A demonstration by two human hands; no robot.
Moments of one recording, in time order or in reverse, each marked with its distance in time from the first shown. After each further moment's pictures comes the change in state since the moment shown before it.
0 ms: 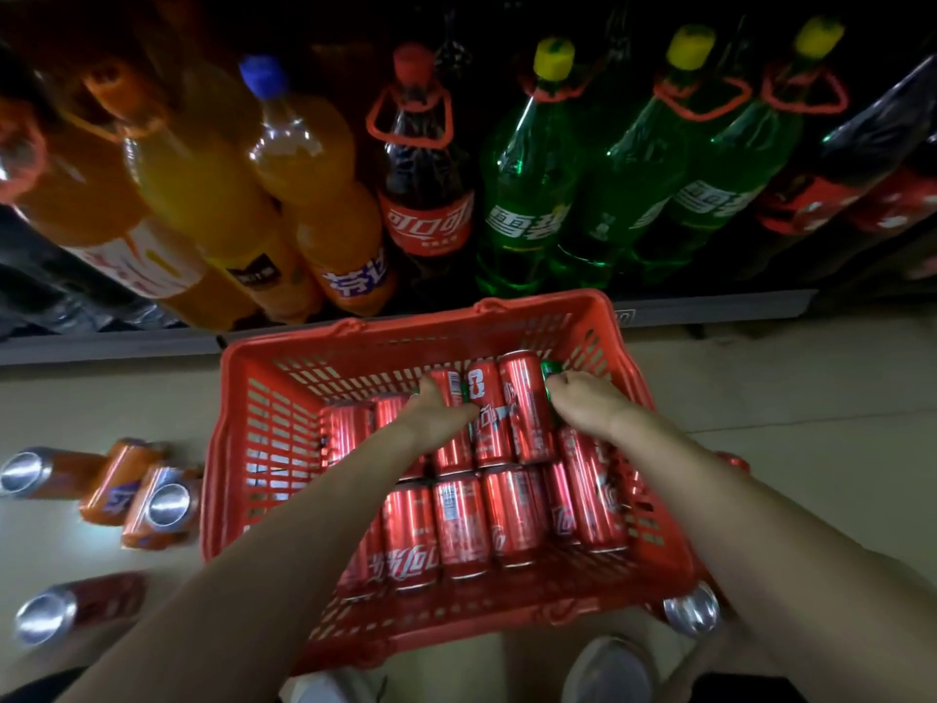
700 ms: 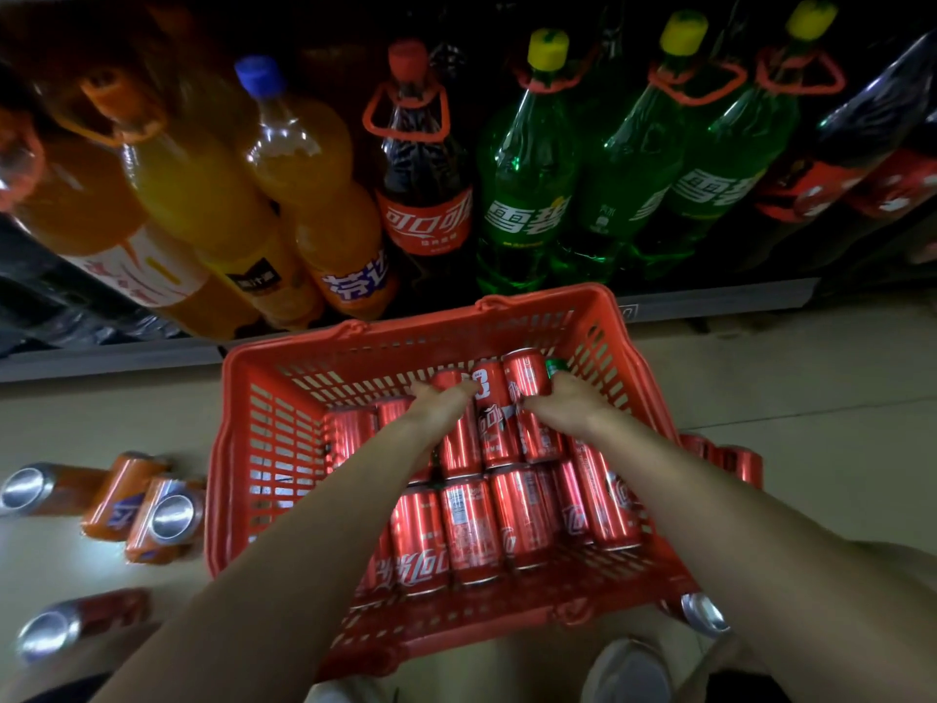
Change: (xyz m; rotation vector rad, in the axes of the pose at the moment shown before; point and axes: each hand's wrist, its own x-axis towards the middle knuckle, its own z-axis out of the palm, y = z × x) left_hand 0.033 -0.015 0.010 -0.429 0.017 -0.122; right_hand 0.011 -0.007 0.029 0.168 -0.030 0.013
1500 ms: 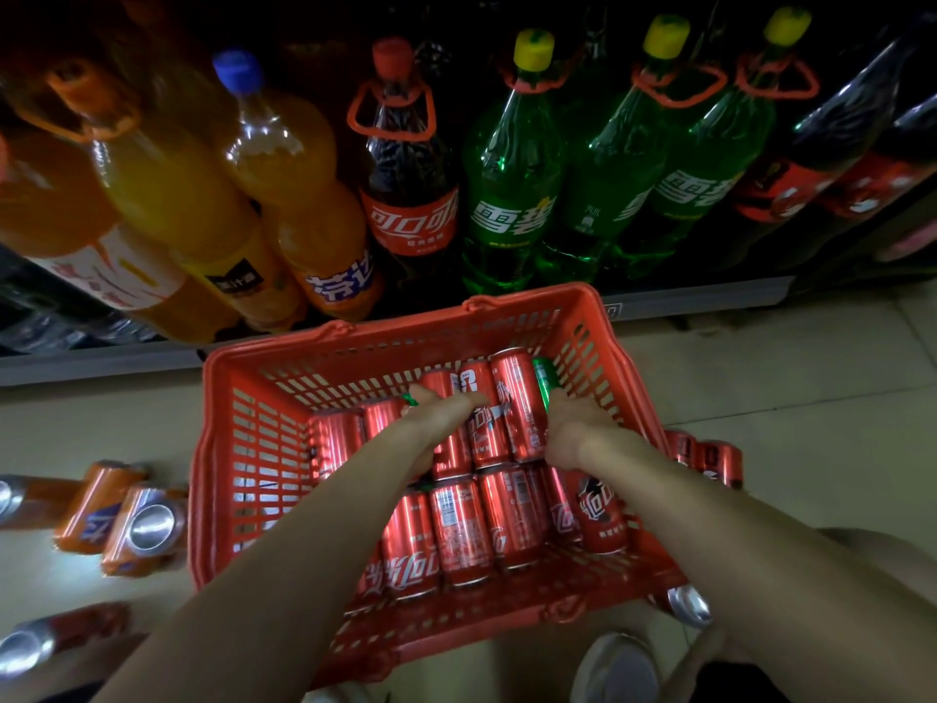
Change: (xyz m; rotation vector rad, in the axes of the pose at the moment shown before) left_hand 0.012 -0.002 0.013 0.076 -0.092 -0.136; right_hand -0.022 0.009 0.007 -0.559 0.057 0.143
